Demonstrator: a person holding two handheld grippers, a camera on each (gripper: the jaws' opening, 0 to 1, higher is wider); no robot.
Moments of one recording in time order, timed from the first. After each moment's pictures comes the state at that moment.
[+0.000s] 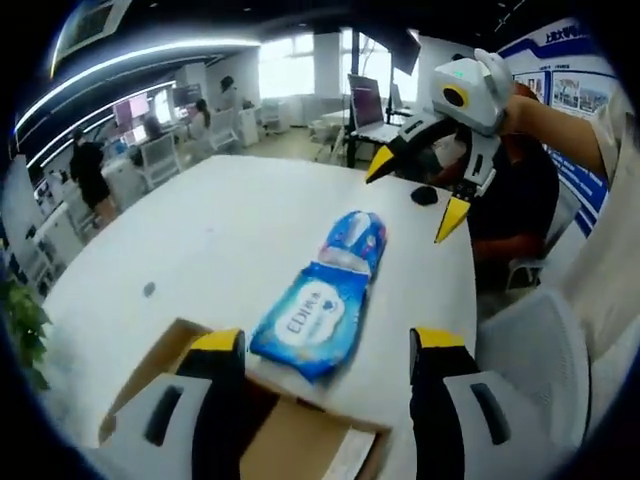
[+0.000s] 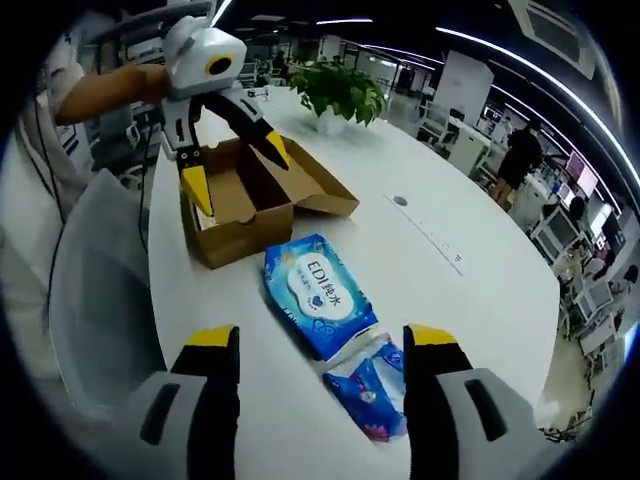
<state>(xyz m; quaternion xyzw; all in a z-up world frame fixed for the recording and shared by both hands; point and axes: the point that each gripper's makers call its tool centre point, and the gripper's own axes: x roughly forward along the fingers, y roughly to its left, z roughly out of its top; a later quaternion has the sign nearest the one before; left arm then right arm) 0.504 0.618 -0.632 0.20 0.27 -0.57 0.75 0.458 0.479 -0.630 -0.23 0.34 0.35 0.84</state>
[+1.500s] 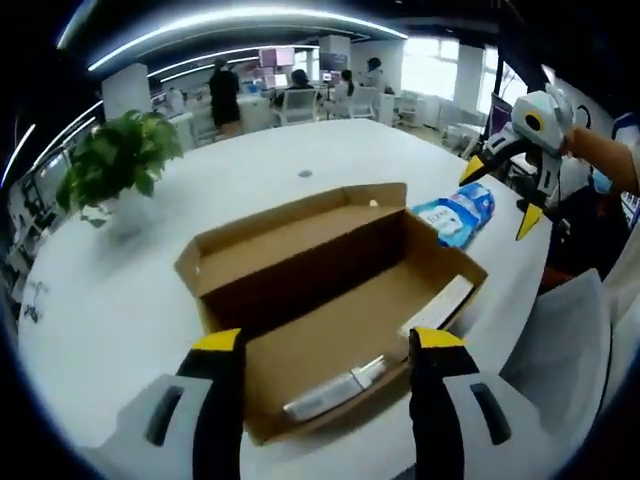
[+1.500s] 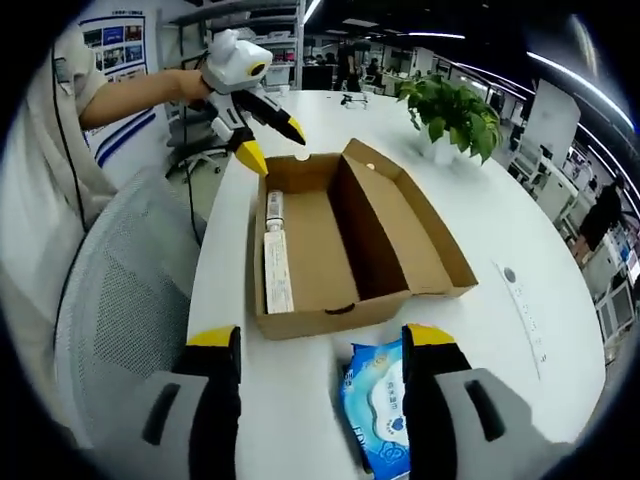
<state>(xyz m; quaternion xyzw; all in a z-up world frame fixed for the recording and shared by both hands) 0.518 0.869 -0.673 0.11 0.36 -0.32 0.87 0.478 0.641 -0.664 -0.25 0.31 0.52 0.75</state>
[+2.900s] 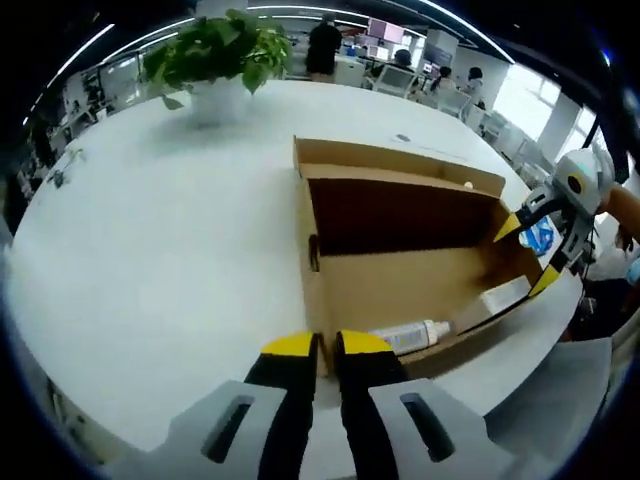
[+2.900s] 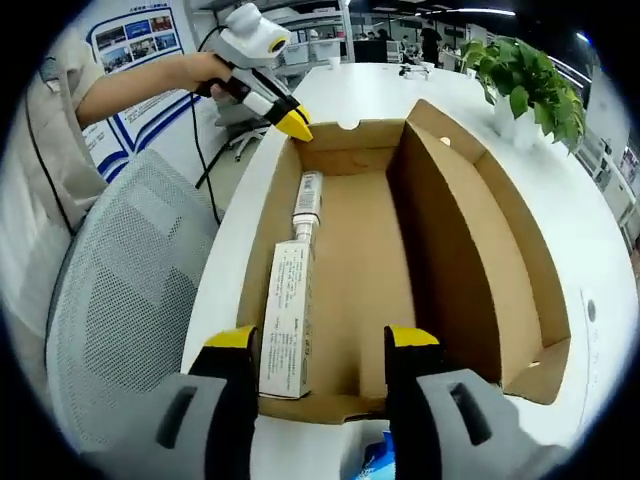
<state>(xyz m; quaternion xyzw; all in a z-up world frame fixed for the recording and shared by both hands) 0.511 0.939 -0.725 -0.02 0.45 -0.17 0.88 0.487 0.721 -0.739 -0.24 0.38 0.62 0.65</state>
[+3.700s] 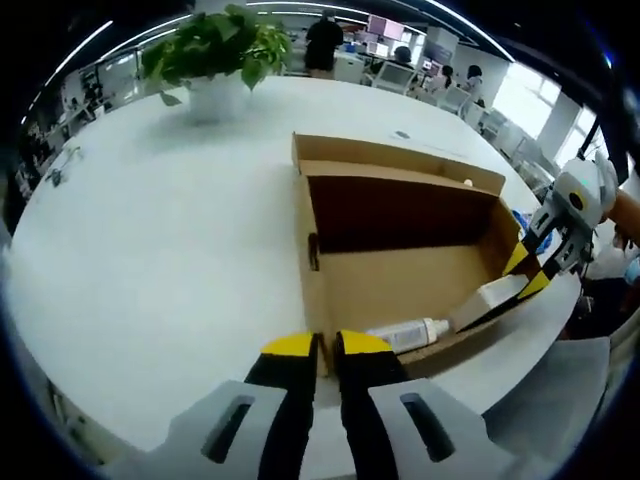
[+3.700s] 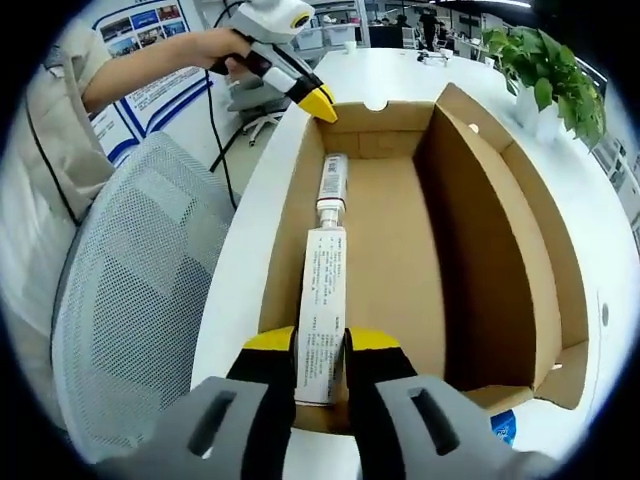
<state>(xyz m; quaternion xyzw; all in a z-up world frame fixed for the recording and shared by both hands) 0.510 0.938 -0.725 -0.01 0.45 -0.18 0.87 0.466 0.723 -0.746 -0.26 0.40 0.63 0.62</state>
